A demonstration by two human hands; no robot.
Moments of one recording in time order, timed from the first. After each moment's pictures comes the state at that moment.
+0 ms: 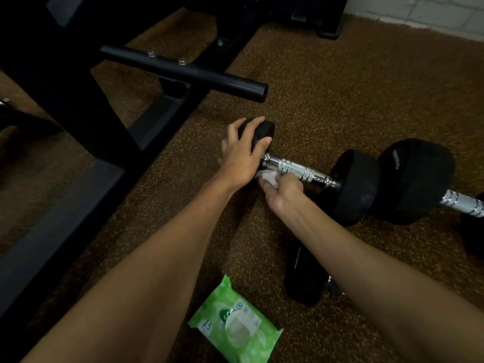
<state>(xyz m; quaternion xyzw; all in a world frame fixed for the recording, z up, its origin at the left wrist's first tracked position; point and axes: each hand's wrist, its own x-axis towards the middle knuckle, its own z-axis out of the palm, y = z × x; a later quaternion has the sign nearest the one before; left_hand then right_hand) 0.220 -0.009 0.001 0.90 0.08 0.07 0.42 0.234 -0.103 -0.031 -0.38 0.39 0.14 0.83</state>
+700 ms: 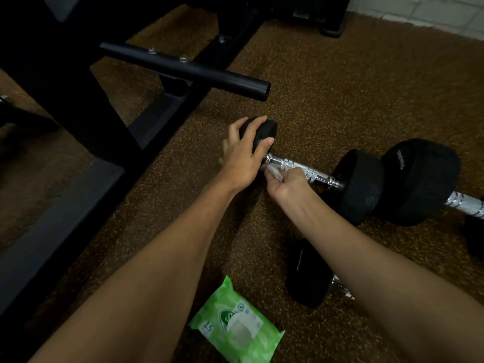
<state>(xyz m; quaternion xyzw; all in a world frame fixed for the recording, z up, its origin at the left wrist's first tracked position) 0.218 -0.007 -0.003 0.90 0.07 0.08 0.43 0.246 -0.098 -0.026 -0.32 0.42 0.12 0.84</state>
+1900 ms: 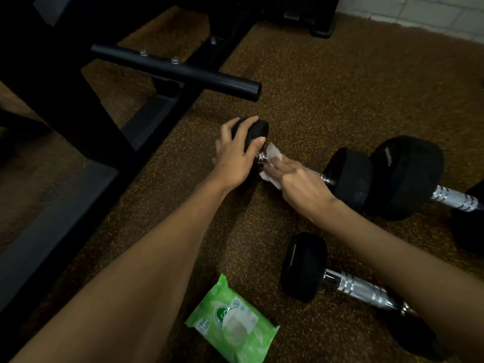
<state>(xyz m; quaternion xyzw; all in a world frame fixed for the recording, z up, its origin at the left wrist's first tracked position) 0.219 -0.006 -0.002 0.89 0.07 0.07 0.44 0.226 -0.173 -0.009 -0.92 -0.39 0.03 -0.02</state>
